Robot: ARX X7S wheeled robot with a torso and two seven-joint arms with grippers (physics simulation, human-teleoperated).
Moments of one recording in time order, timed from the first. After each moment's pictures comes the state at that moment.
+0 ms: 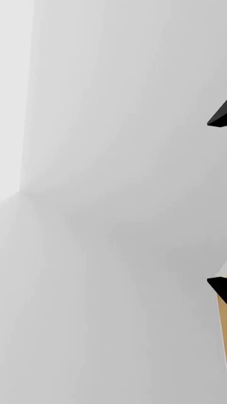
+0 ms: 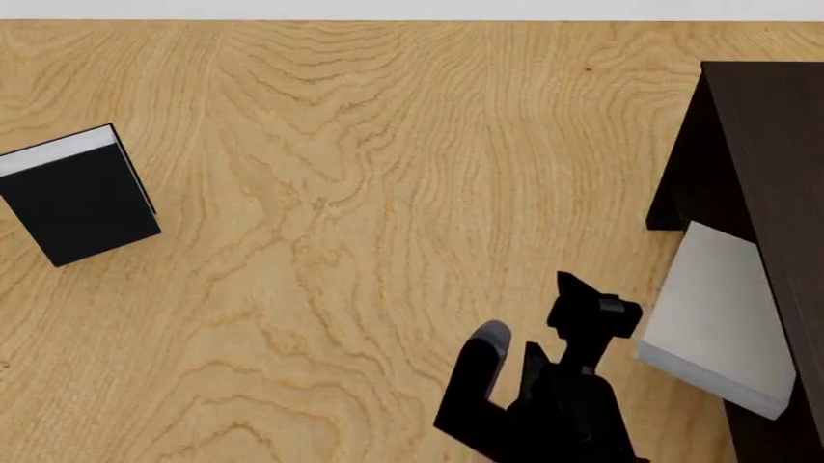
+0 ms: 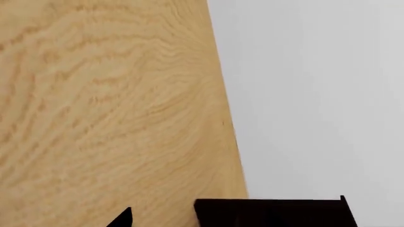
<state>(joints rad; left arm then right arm) 0.49 -0.54 -0.83 0.95 -1.04 0.18 -0.61 1.17 0.57 -1.78 0.25 0.41 0.52 0.70</state>
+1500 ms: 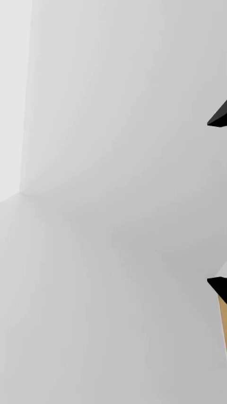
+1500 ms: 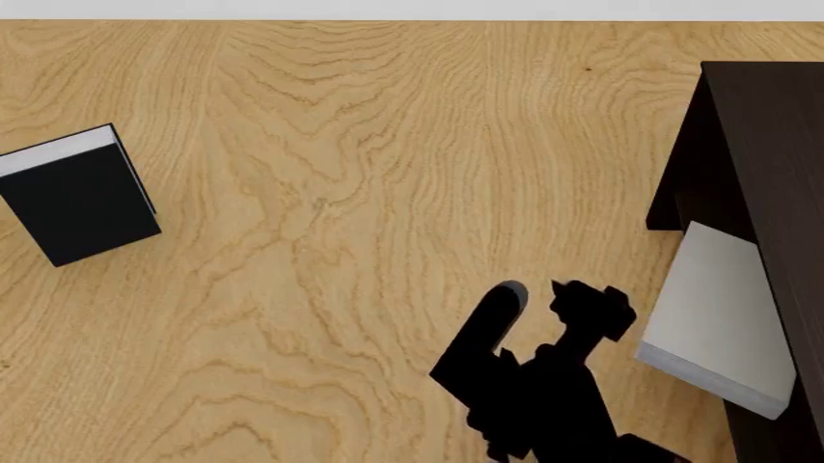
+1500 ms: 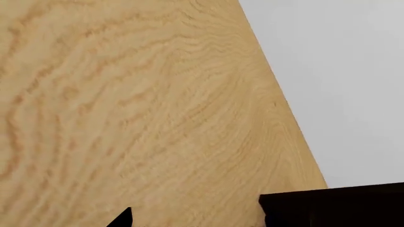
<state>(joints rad) 0.49 -0.54 -0.84 0.95 -1.04 0.16 -0.61 1.13 0.50 -1.63 0.44 0.58 0.35 0.50</state>
